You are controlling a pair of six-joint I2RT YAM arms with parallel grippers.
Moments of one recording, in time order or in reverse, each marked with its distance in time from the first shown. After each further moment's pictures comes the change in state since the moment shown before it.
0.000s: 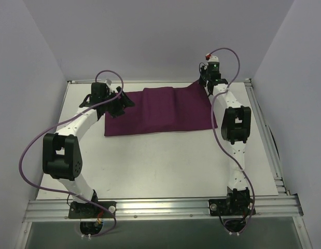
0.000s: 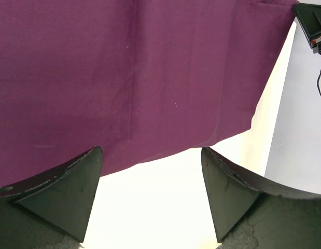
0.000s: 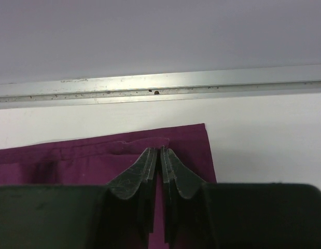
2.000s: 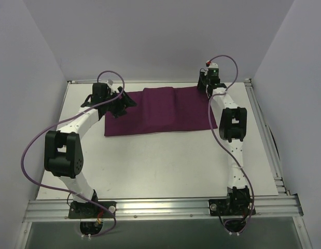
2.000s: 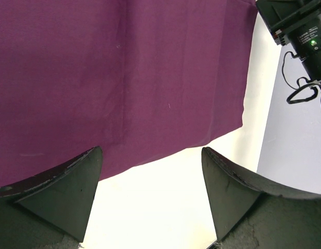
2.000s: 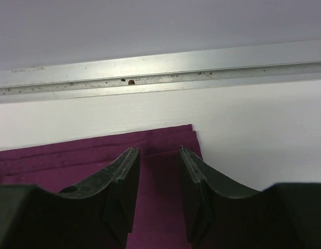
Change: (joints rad) left arm -0.001 0.034 0.000 0.046 0.045 -0.021; right arm -0.030 0.166 0.118 -0.004 -0.030 0.011
